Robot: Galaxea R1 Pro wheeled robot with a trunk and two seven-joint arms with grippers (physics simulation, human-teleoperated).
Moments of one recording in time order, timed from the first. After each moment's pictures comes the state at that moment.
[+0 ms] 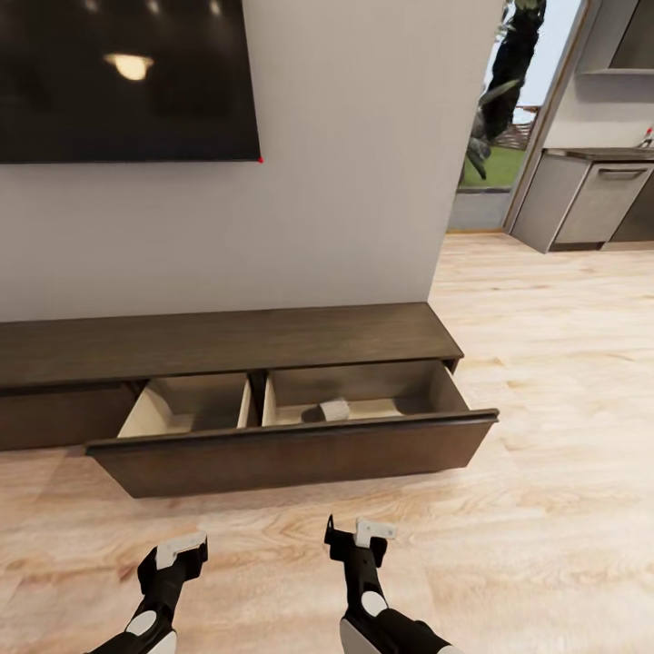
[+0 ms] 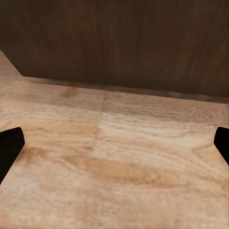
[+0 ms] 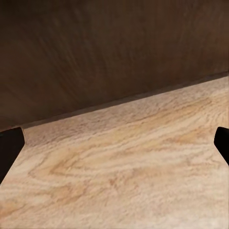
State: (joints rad) left arm -0.43 0.26 -0.86 -0.59 0.91 -0.41 0.43; right arm -0.53 0.17 0.98 -0.46 -0.84 -0.44 -0.49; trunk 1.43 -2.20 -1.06
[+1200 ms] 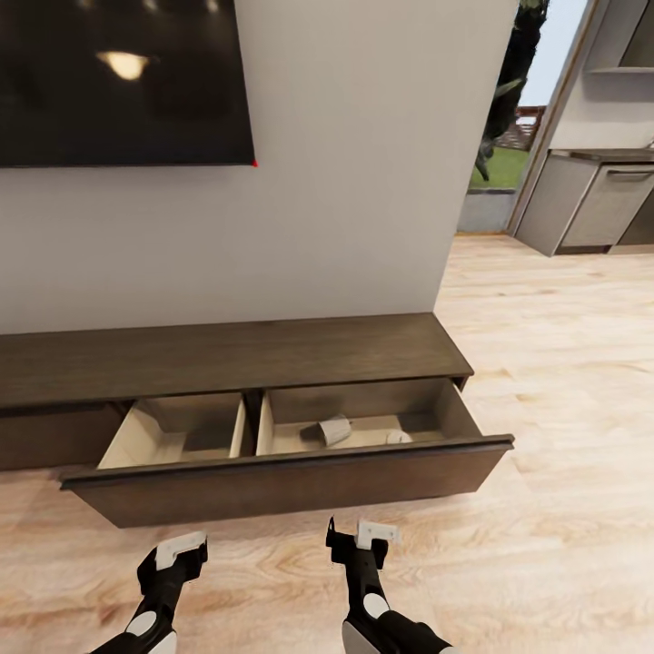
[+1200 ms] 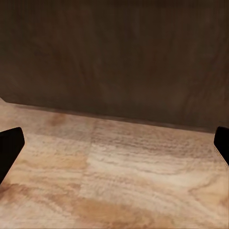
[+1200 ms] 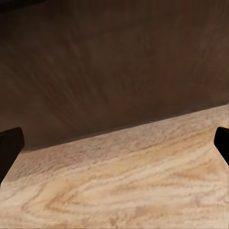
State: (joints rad) left arm -0.43 0.26 -0.86 -0.59 0.91 -0.41 0.43; right arm -0.53 0.17 0.98 -0.44 -0.84 -0.44 -0.48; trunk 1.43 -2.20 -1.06
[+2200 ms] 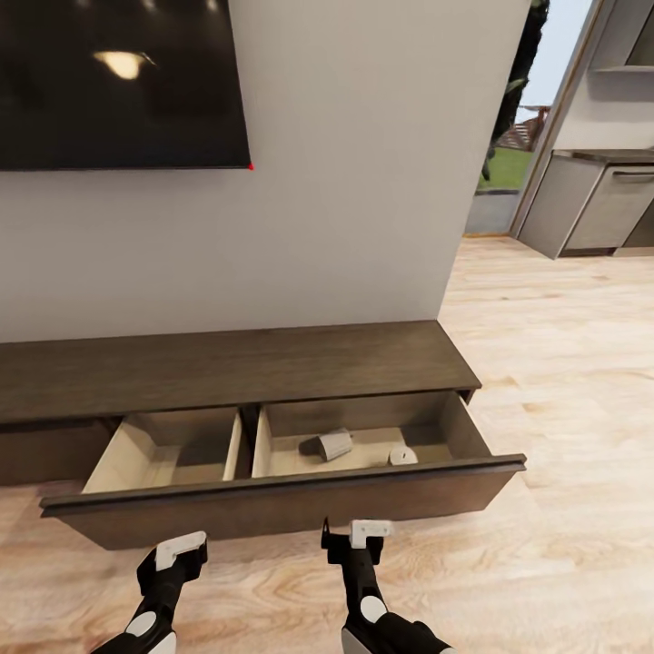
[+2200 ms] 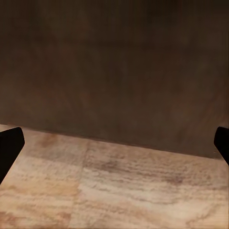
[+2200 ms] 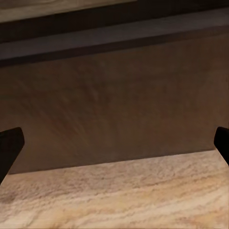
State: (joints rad) left arm -0.43 0.26 -0.86 -0.59 0.91 -0.41 0.43; right arm -0.53 0.17 1.00 -0.44 -0.75 -0.44 -0.48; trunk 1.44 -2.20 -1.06
